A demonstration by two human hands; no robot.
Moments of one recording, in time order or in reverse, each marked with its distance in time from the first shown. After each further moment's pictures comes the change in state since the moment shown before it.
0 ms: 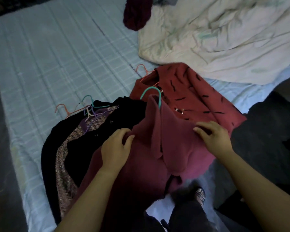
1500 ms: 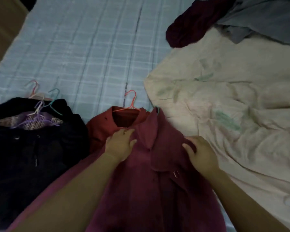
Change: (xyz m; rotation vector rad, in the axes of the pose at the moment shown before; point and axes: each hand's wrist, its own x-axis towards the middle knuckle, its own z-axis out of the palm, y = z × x) left_hand 0.342 0.156 0.260 0.274 -0.236 -0.678; right_hand 0.483 0.224 0.055 -0.073 -0.699 -0.410
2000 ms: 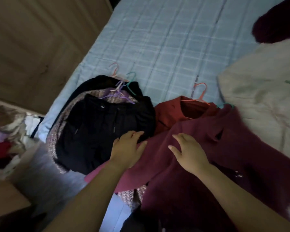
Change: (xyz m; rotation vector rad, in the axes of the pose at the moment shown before) left_hand -0.163 -0.162 -0.044 -0.135 0.152 -0.213; right_hand -0.045 -0.222 0.108 -0.057 -0.429 -0.395
